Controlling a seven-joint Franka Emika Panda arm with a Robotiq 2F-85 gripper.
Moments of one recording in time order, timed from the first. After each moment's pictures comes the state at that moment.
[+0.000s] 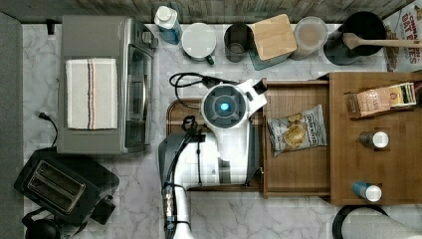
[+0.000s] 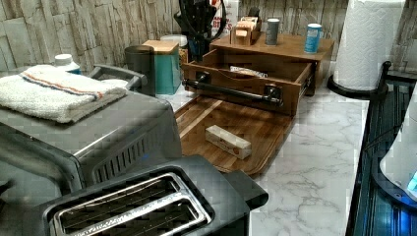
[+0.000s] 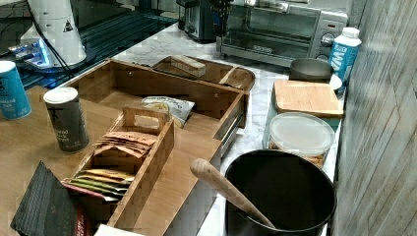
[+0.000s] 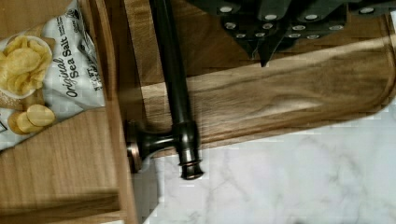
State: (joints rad) arm 0.02 0.02 0.02 -2.16 -0.07 0.62 -0.51
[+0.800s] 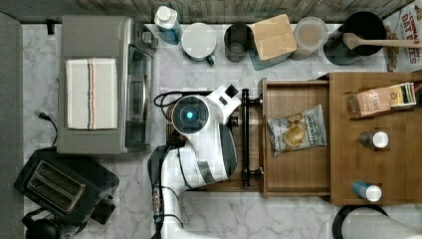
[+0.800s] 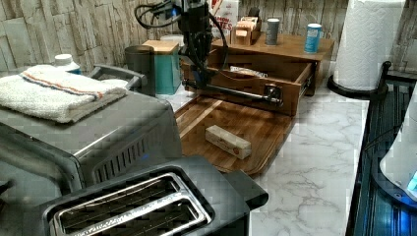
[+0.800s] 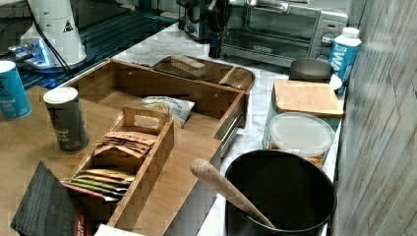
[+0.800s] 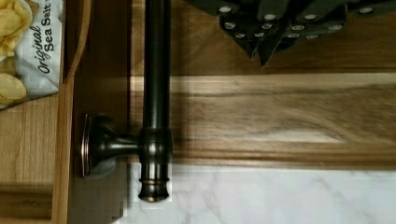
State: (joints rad) arm 0.04 0.11 0.07 -2.24 -0.24 0.73 -0.52
